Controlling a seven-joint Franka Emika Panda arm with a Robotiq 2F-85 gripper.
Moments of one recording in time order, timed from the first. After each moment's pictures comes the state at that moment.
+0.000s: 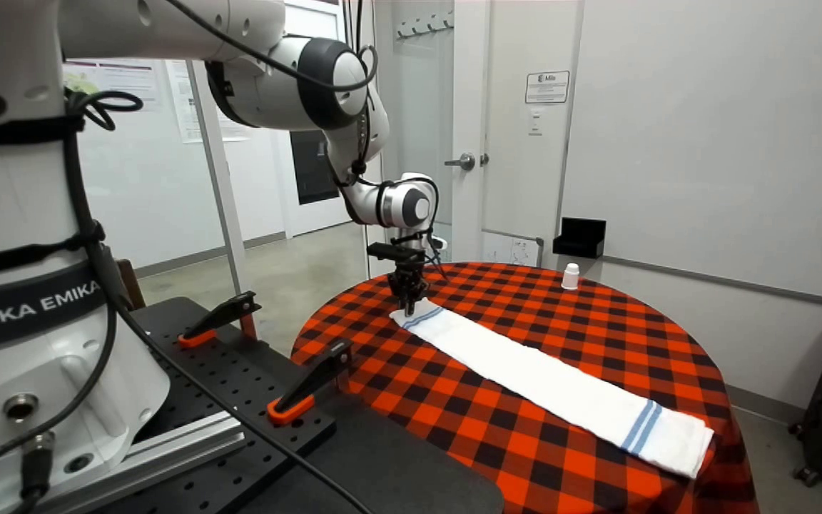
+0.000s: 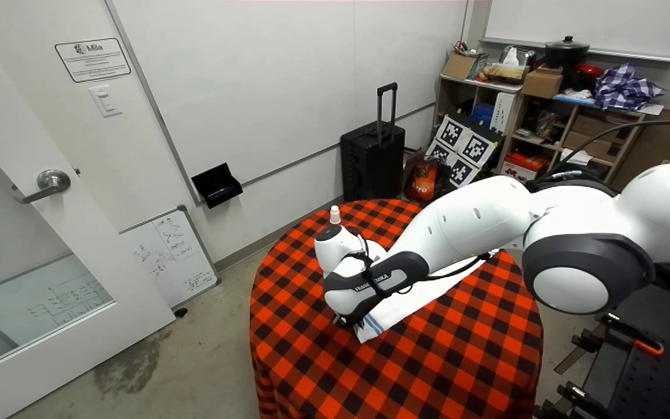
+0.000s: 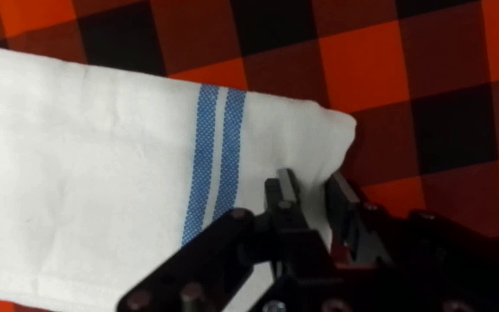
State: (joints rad) arm 0.23 1.49 0.03 -0.90 -0.04 2.18 0.29
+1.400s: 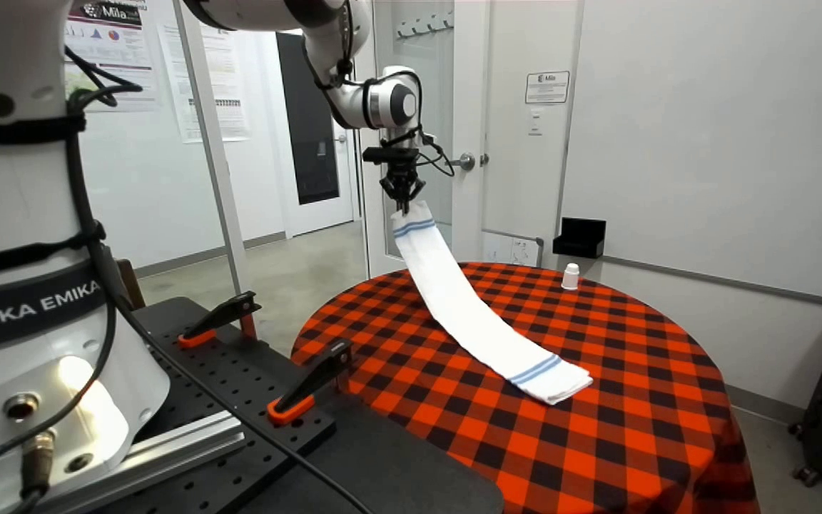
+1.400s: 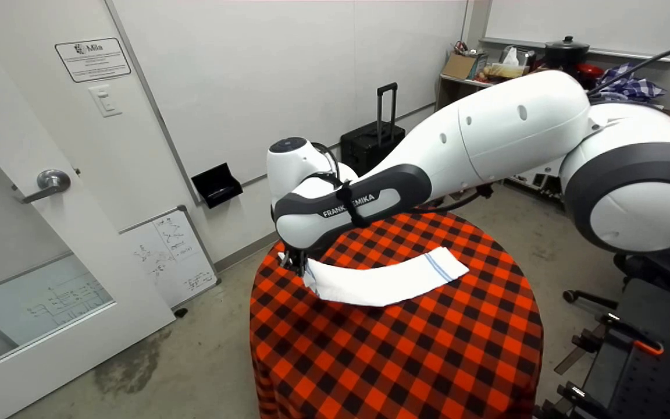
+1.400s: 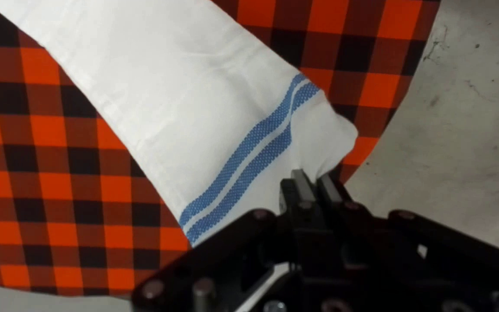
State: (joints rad) arm 0.28 1.11 0.07 -1.01 -0.07 2.19 0.06
